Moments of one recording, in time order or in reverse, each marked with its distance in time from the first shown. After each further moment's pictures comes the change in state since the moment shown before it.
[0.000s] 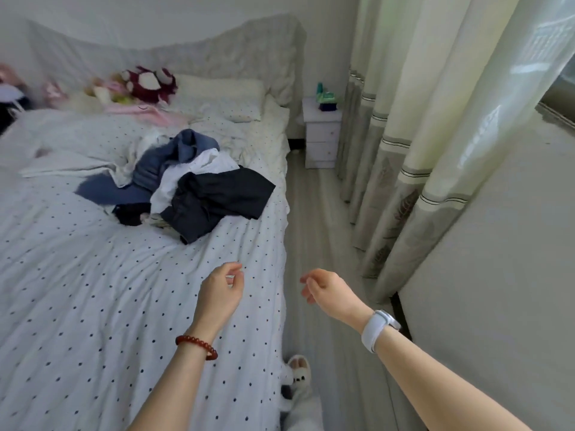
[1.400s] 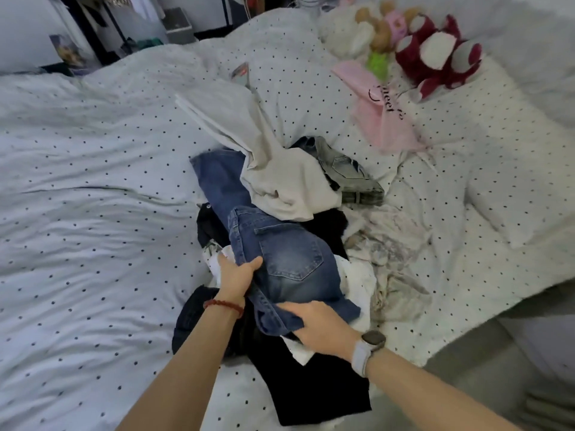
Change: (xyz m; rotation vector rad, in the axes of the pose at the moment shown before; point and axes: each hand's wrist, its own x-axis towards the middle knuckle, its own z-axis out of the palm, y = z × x) left_hand 0.565 -0.107 -0.065 -1.105 0.906 -0.980; right_hand 0.671 -0.219 0.062 -0.629 -1.218 -0.792
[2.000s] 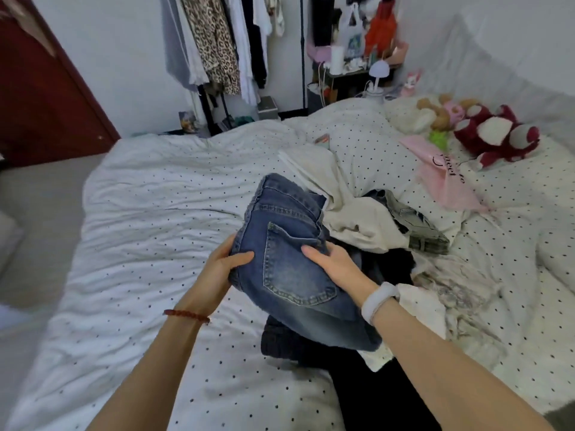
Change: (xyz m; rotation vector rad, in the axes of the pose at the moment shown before) left_hand -0.136 0.075 -0.202 -0.023 -0.273 0.474; right_hand 0.046 -0.172 -0.009 0.703 0.321 0.019
